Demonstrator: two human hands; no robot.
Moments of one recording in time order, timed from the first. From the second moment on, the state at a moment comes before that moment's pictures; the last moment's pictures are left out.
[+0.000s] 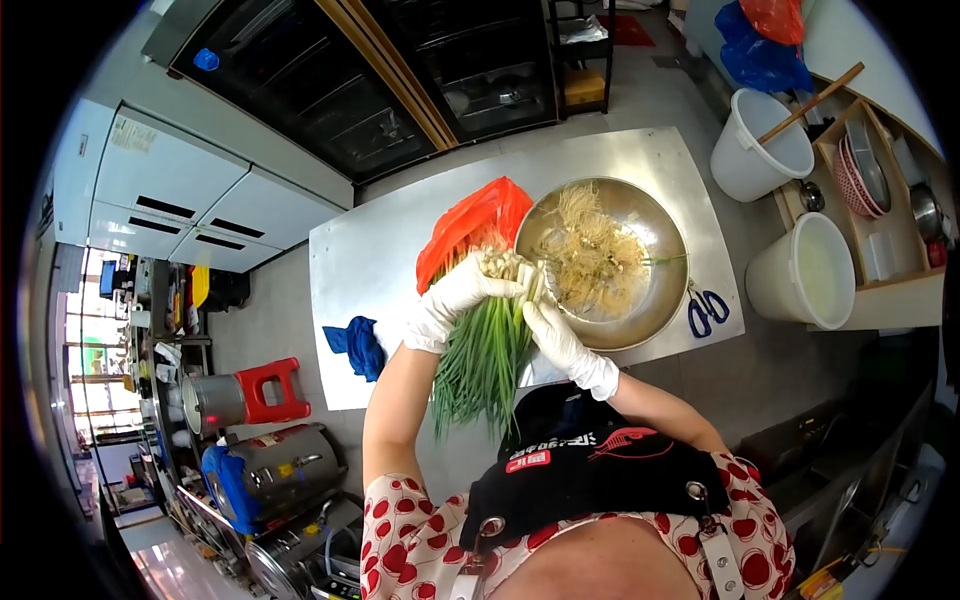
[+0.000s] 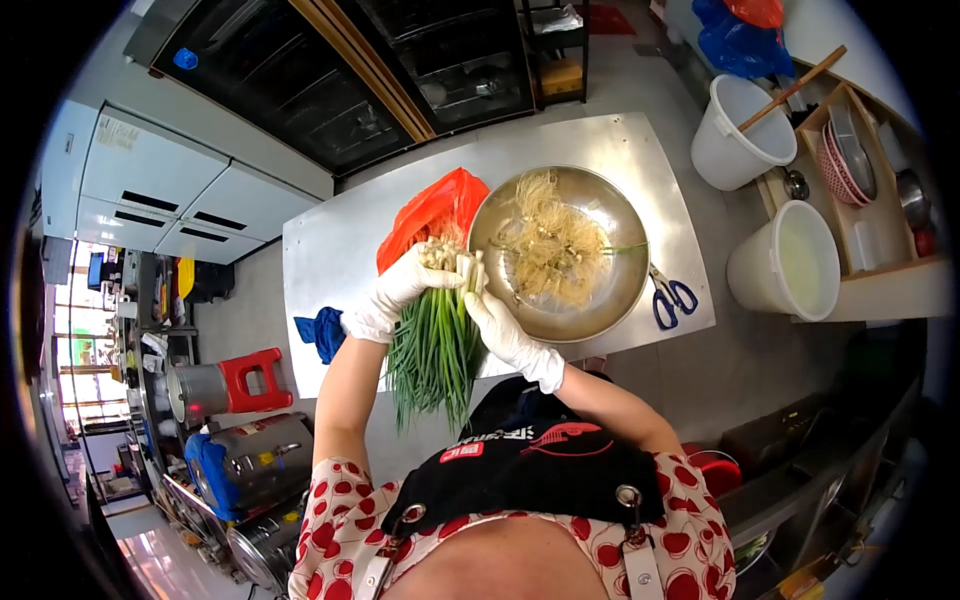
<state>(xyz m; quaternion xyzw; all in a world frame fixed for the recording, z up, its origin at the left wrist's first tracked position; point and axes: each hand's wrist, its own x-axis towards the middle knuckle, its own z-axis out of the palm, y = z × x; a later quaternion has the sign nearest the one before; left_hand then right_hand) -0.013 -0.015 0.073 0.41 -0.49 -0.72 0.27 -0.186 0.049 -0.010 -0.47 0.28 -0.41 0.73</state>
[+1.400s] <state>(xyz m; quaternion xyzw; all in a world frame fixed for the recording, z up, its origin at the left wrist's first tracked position) -0.185 -0.034 0.153 0.29 -0.43 -0.70 0.50 -0.418 -0.001 0.169 -0.56 0.43 -0.33 0.63</state>
